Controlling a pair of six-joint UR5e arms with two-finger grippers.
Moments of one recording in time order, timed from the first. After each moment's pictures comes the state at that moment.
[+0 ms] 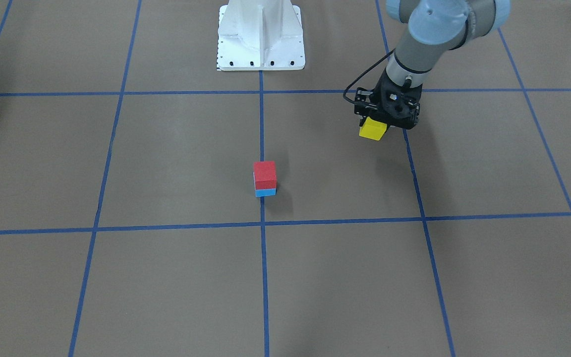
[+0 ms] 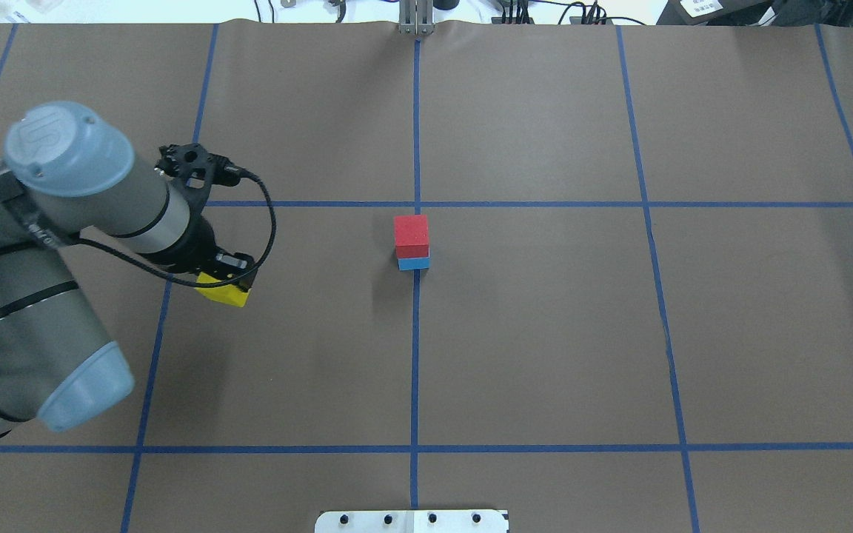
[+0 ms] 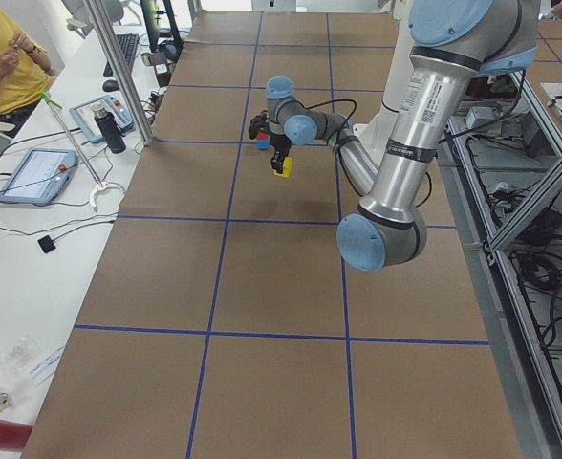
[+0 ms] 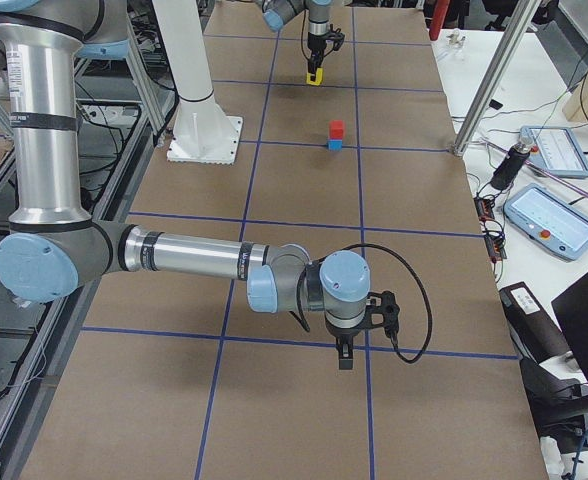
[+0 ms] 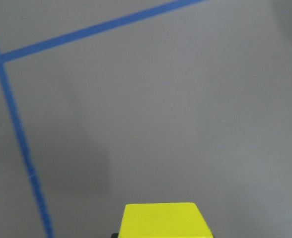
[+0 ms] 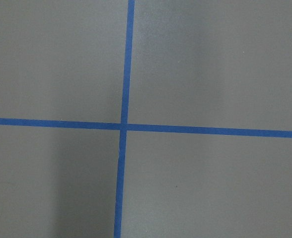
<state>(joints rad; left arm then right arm) -0.68 -2.02 -1.93 -1.51 -2.06 -0.83 1.62 -1.58 1.52 -1.40 2.34 0.01</state>
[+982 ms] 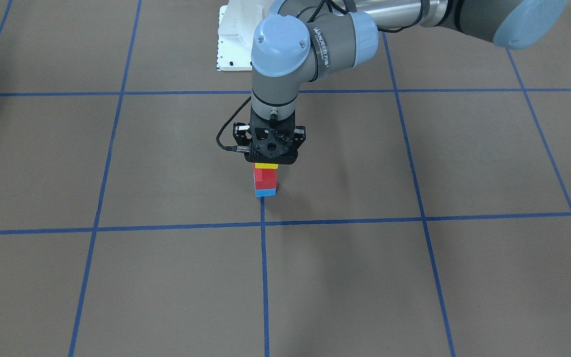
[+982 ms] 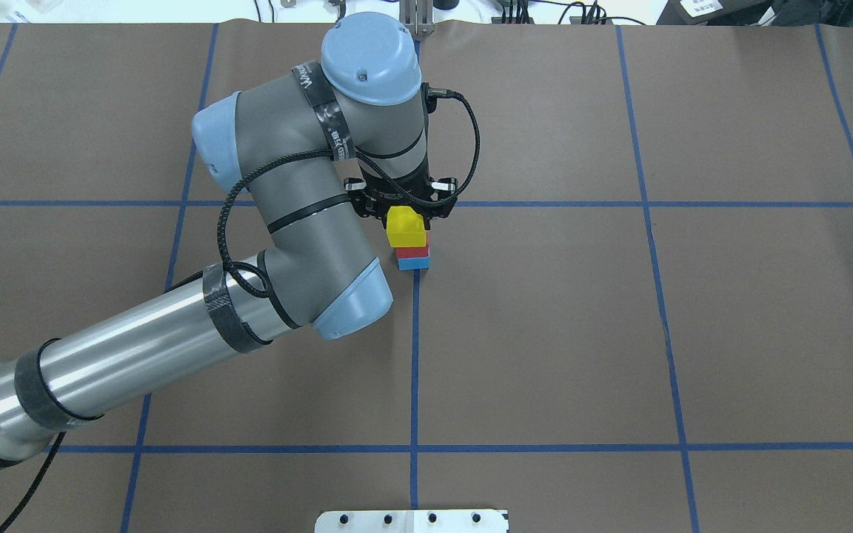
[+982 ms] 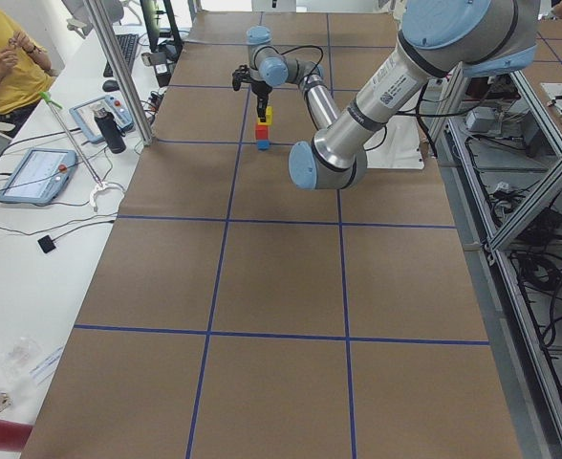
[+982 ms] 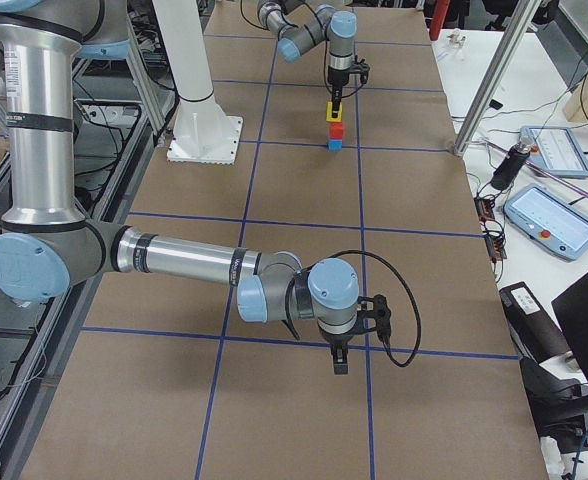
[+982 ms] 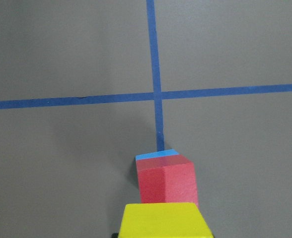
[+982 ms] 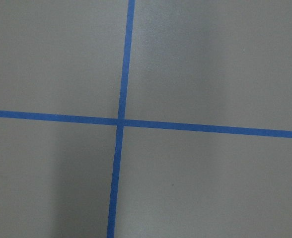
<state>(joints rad) -0.63 -2.55 -1.45 -1.48 -2.02 -1.10 1.62 -1.62 1.52 -1.32 2.35 0.01</state>
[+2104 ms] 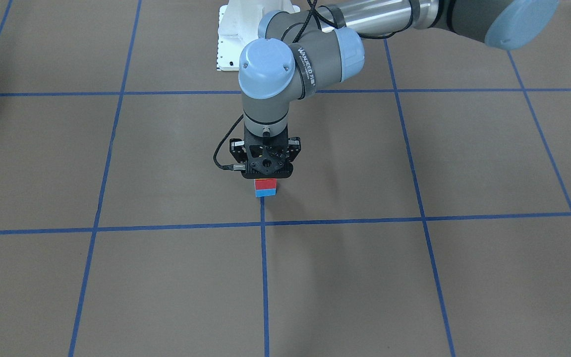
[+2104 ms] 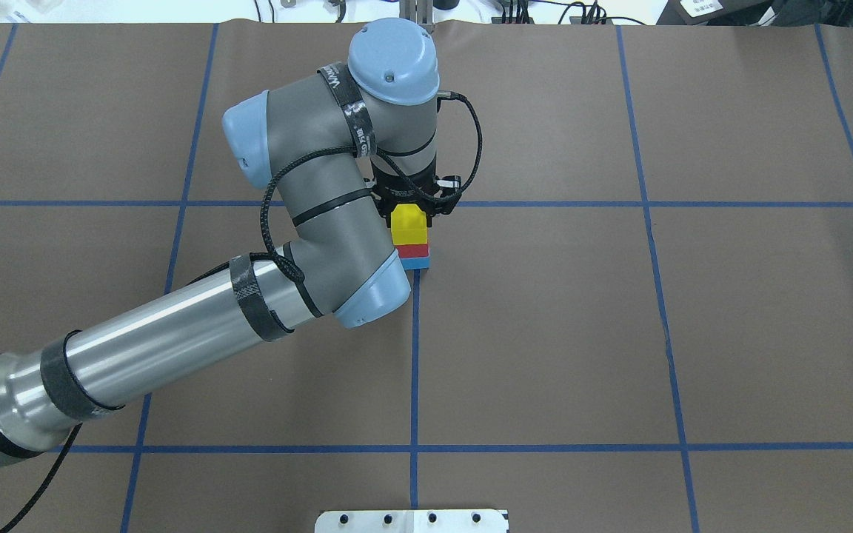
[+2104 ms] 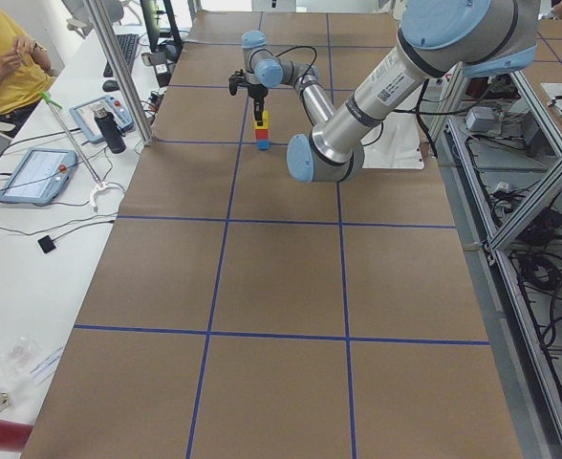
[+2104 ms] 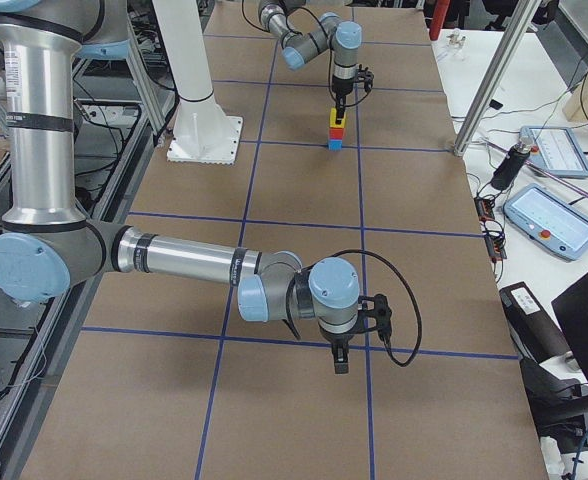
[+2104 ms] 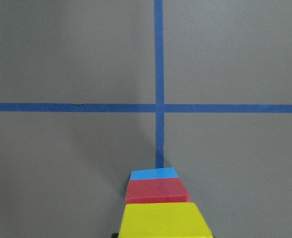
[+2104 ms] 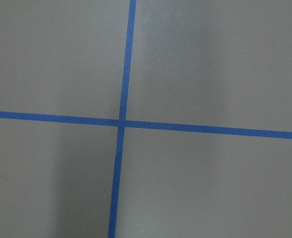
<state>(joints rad) -0.63 -2.58 -1.37 -1.48 -2.01 -1.12 1.61 -1.62 1.52 -1.32 2.35 0.01</state>
